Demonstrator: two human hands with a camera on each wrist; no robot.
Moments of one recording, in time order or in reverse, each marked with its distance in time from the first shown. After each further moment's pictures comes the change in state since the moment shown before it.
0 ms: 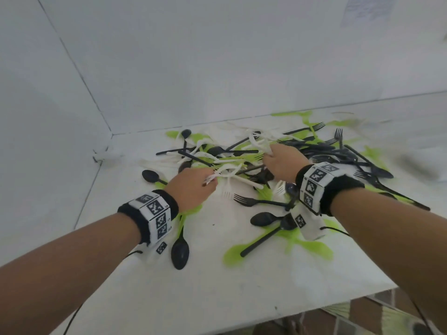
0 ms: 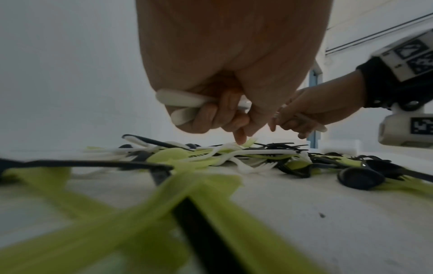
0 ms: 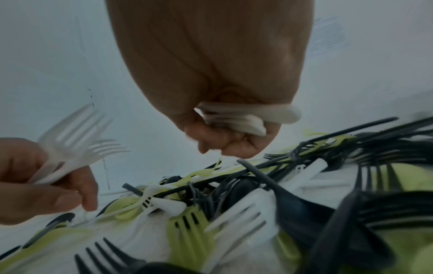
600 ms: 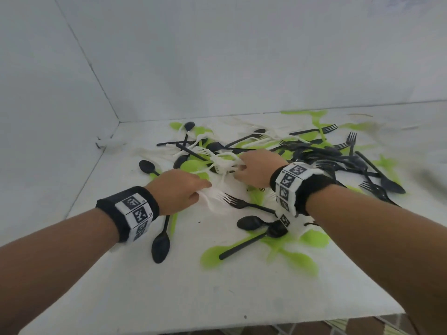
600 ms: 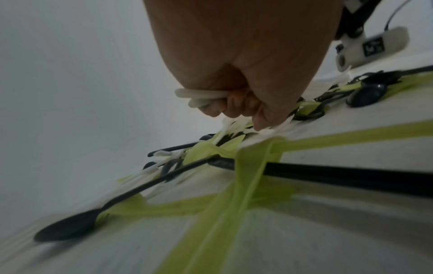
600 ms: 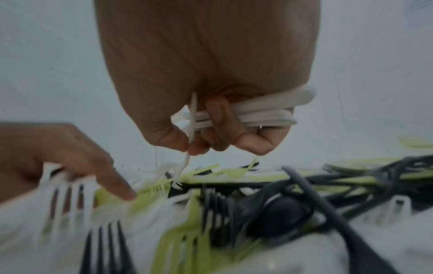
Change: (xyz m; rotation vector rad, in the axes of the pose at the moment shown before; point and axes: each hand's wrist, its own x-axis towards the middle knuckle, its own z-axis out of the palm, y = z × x) left_hand -0.008 0.000 0.000 0.467 -0.154 0.156; right_hand 0.013 -0.020 0.007 -0.336 -0.187 -0.310
